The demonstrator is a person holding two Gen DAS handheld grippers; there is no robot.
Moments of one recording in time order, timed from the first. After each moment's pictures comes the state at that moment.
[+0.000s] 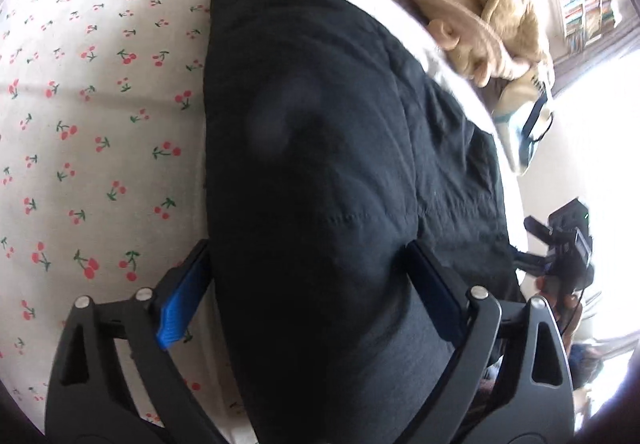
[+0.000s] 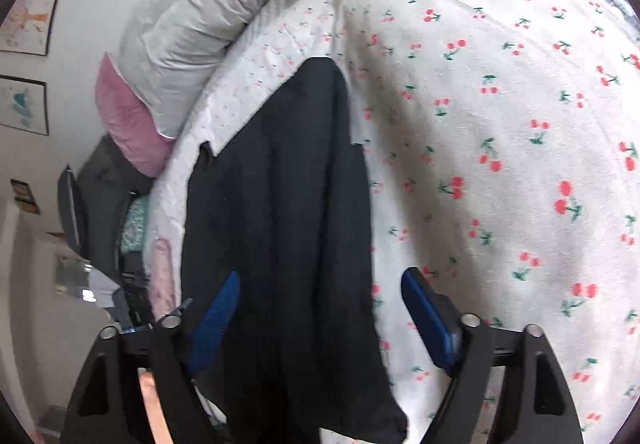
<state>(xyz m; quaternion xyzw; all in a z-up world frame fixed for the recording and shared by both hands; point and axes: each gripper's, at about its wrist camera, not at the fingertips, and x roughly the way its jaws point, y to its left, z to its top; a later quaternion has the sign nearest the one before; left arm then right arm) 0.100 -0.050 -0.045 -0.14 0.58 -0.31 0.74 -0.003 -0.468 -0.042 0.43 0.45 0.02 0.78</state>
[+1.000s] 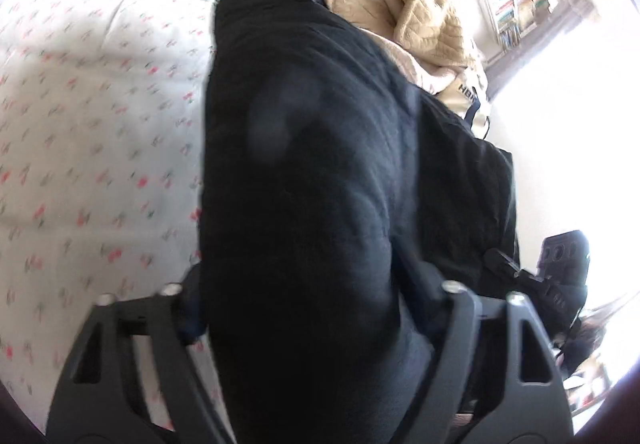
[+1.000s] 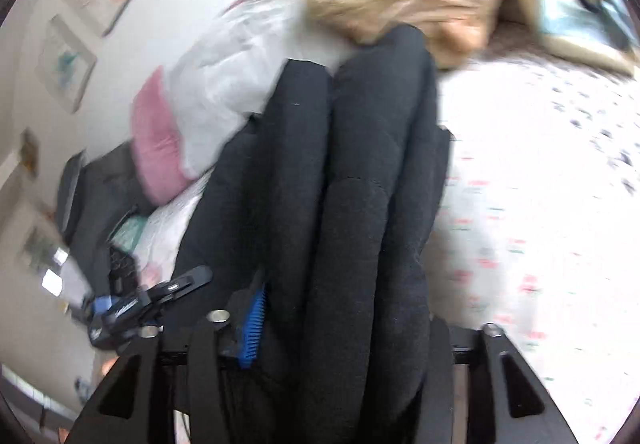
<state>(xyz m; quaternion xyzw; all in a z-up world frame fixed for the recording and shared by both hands) 0.109 -0.145 0.011 -0.13 0.48 -0.40 0.77 -0.067 -0.453 0.033 0.31 0.34 -0.06 0.89</state>
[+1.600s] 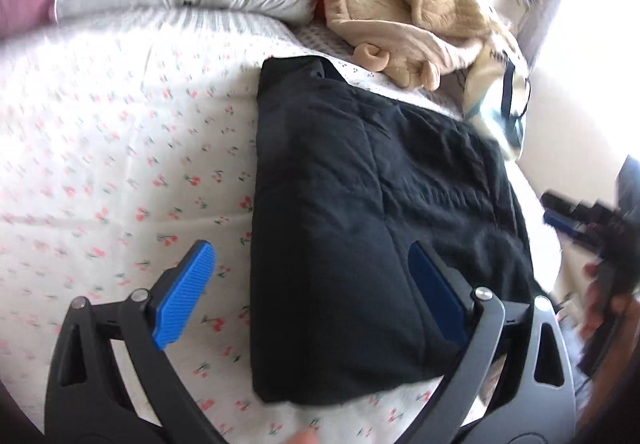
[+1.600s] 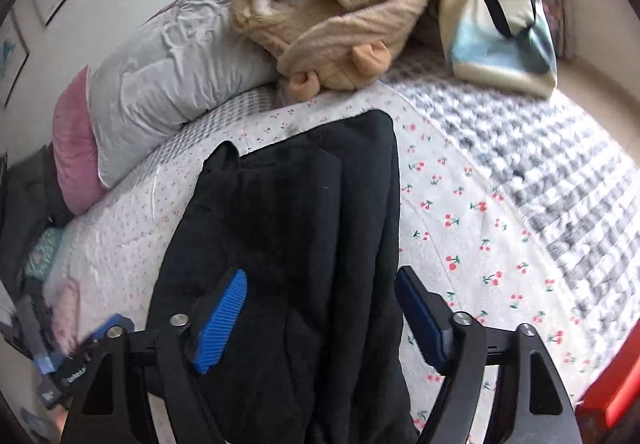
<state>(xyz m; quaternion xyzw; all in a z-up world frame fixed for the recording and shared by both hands) 0.050 -0.154 0.025 -0.01 0.43 -0.33 0.84 -0.092 -0.431 0.063 0.22 0.36 -0.20 0.88</state>
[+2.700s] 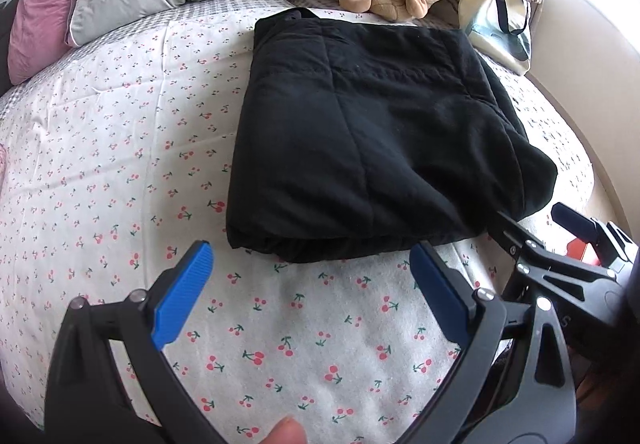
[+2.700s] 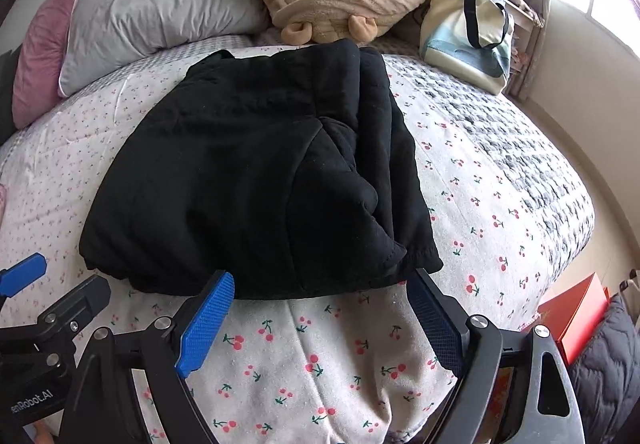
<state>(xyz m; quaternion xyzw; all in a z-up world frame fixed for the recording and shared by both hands) -0.060 -0.160 0.021 0.11 0.45 -0.27 0.85 -0.118 -0.303 0.000 0.10 0.42 -0.30 0.85</state>
